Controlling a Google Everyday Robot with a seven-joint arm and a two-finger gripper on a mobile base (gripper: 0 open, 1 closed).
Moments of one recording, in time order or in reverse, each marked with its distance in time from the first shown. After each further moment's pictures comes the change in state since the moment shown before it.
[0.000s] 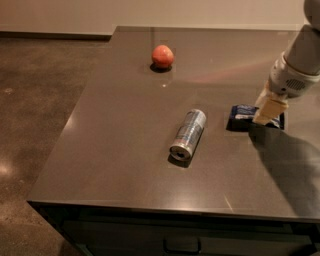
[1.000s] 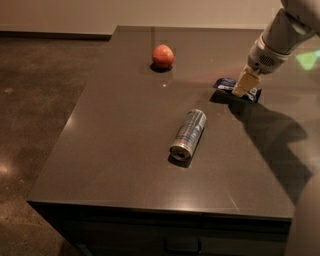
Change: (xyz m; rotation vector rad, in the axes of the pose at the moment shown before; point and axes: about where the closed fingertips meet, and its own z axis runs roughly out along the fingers) arm -0.060 -0.092 0.013 0.085 -0.110 0.118
